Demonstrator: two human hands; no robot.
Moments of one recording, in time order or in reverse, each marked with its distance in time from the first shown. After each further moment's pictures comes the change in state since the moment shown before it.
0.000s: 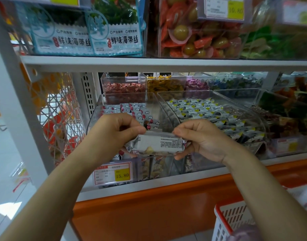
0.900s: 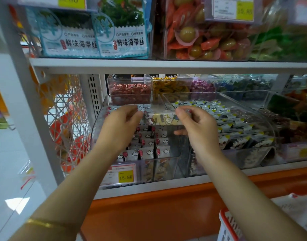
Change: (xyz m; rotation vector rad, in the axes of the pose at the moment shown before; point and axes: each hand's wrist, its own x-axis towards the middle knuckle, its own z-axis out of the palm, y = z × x) left_hand 0.028 -0.017 0.018 0.181 0.261 -0.071; right_hand 0.024 0.009 0.028 -0.233 0.664 -0.353
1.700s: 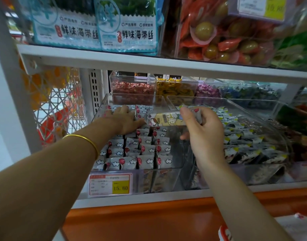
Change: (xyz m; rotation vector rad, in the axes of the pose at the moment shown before) left_hand 0.095 -0.073 0.038 0.852 -0.562 -0.053; right_hand 0.019 0.005 0.011 -0.131 0.096 -0.099
